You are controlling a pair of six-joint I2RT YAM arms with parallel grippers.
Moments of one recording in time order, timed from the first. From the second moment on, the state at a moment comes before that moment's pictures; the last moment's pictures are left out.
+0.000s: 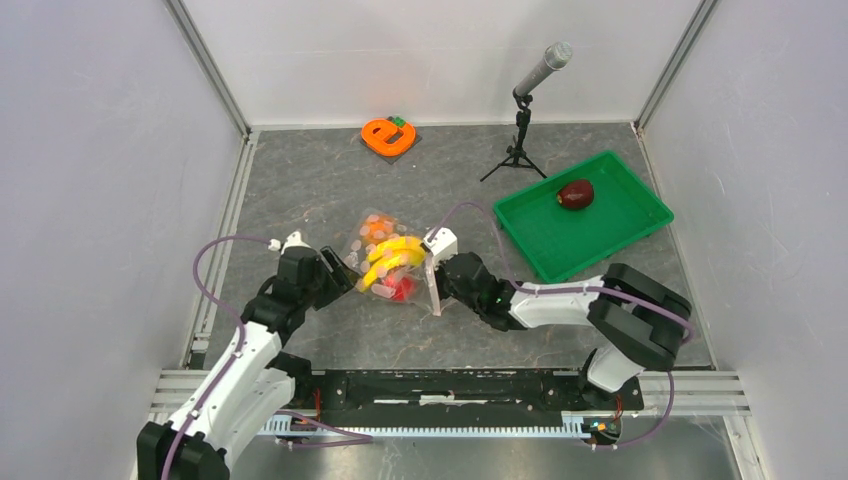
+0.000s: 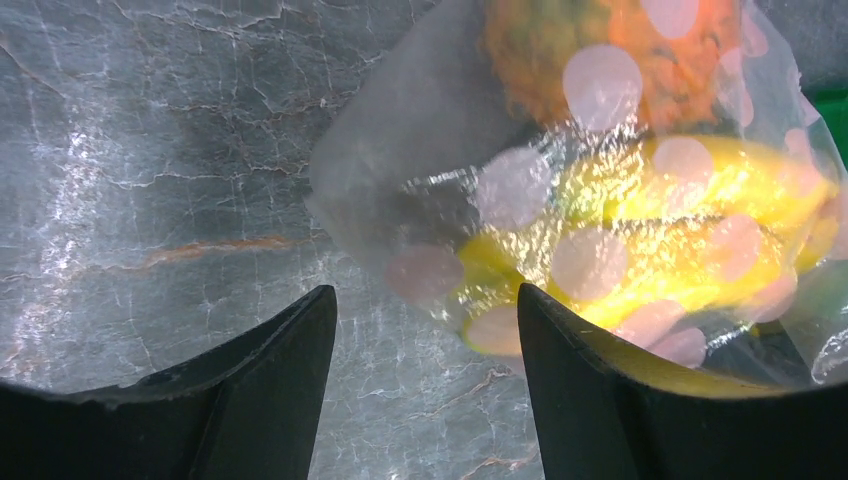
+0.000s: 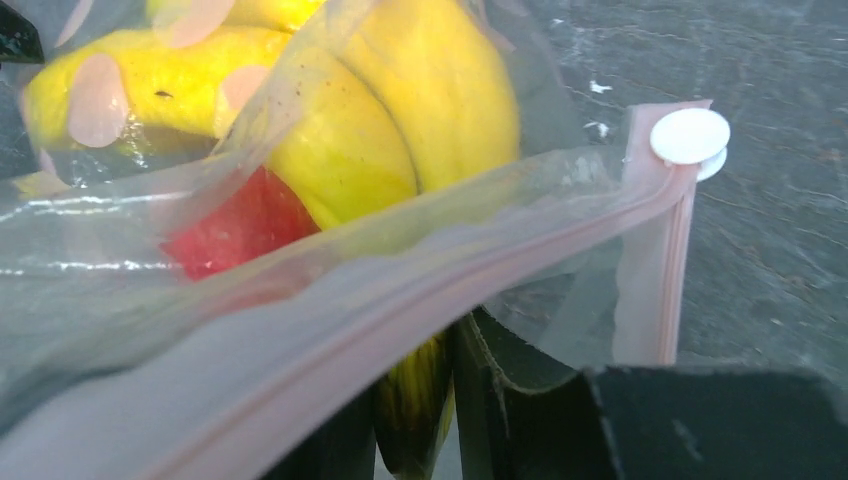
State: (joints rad) left arm -0.29 0.73 0.43 -0.45 -0.04 -0.78; right arm 1.03 1.61 0.67 0.49 0.28 0.16
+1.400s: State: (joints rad) left arm -0.27 1.15 0.69 -0.47 0.00 -0.51; right arm 1.03 1.47 0.49 0.57 0.26 0.03
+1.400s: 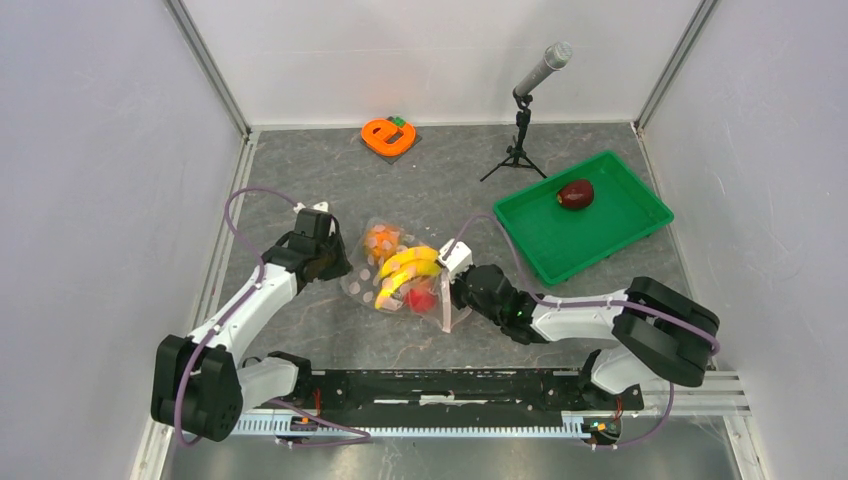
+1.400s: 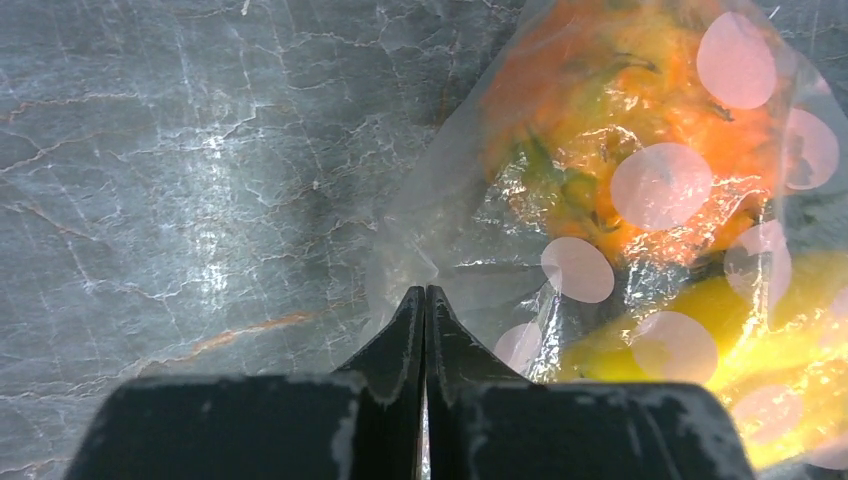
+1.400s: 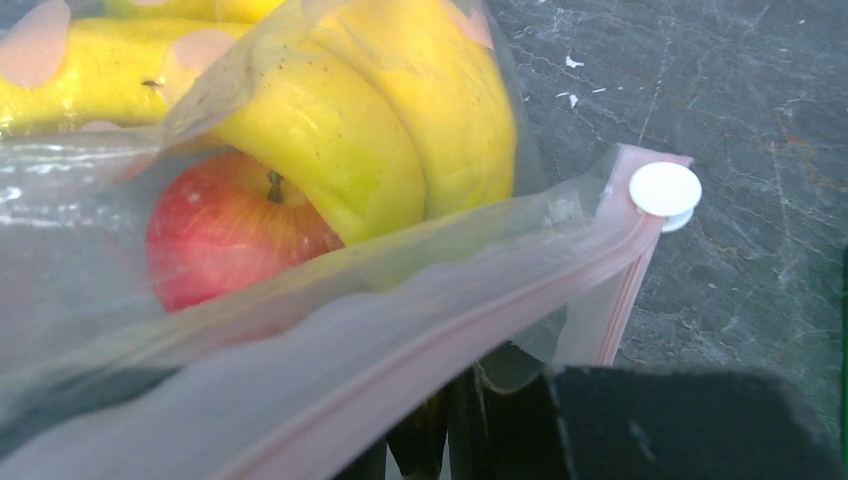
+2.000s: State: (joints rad) left arm -0.27 1.13 0.69 -0.52 -0.10 -0.51; right arm 1.02 1.21 0.31 0.58 0.32 -0.02
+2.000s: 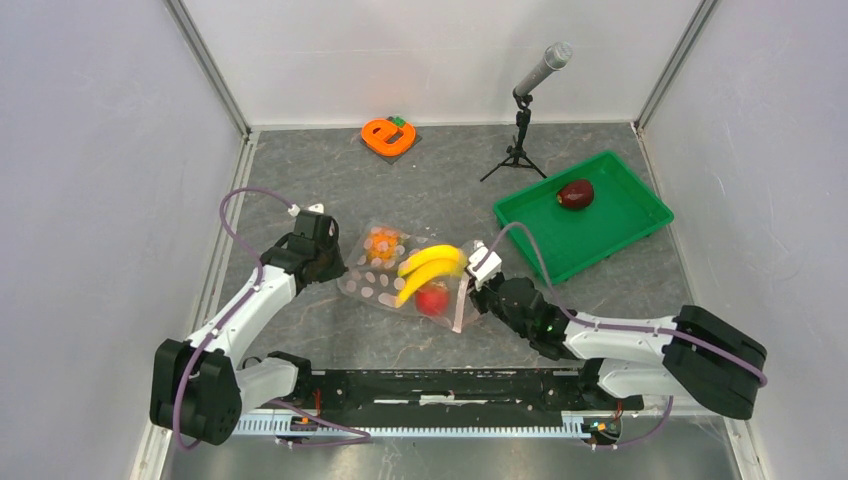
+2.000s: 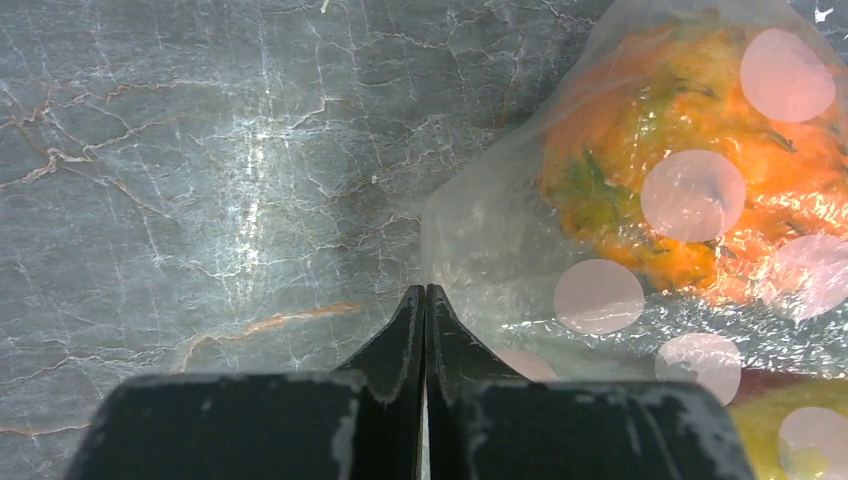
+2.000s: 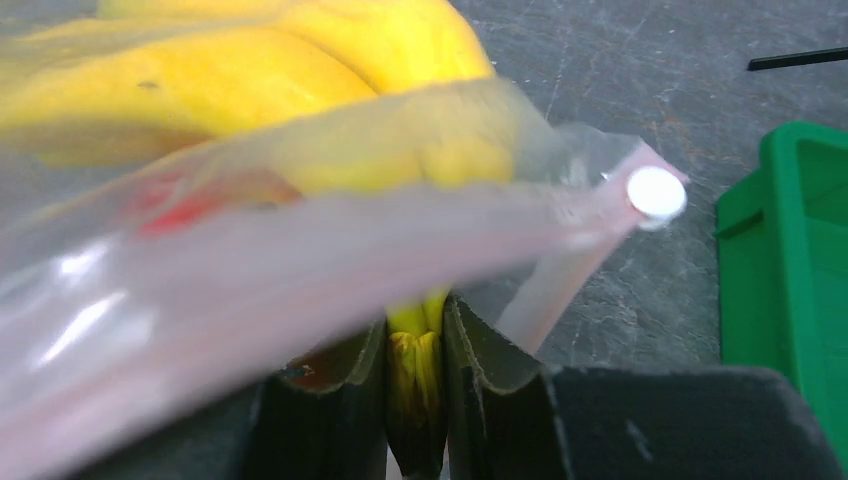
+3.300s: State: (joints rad) left arm -0.23 1.08 0.71 -0.57 -0.24 -0.51; right arm 0.92 1.05 0.24 0.51 0.20 0.07
